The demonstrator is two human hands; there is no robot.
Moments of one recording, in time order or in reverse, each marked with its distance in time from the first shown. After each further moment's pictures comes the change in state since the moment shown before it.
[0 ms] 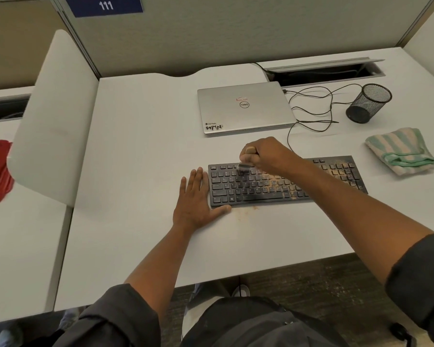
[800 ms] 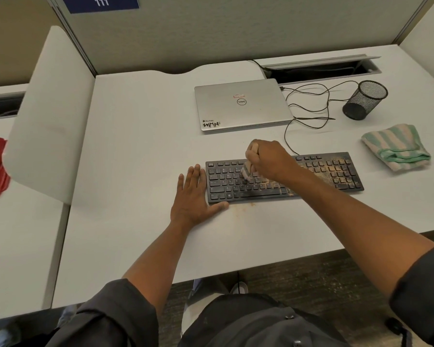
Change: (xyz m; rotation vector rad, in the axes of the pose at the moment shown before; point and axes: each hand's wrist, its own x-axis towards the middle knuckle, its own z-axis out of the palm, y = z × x) left_hand 0.000 0.001 0.000 -0.009 -0.007 -0.004; right_hand -0.023 -0.006 0.012 -0.001 0.141 0.145
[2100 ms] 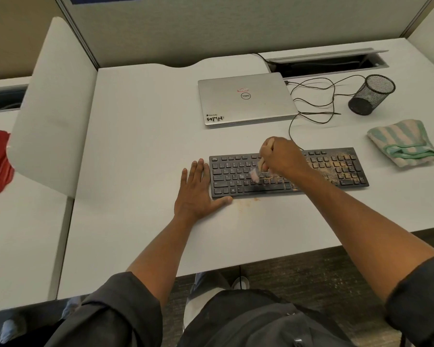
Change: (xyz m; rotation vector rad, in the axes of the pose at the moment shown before) left_hand 0.000 0.000 0.000 -0.011 -0.002 -0.005; right_hand -0.001 0.016 0.006 0.035 0.081 0.217
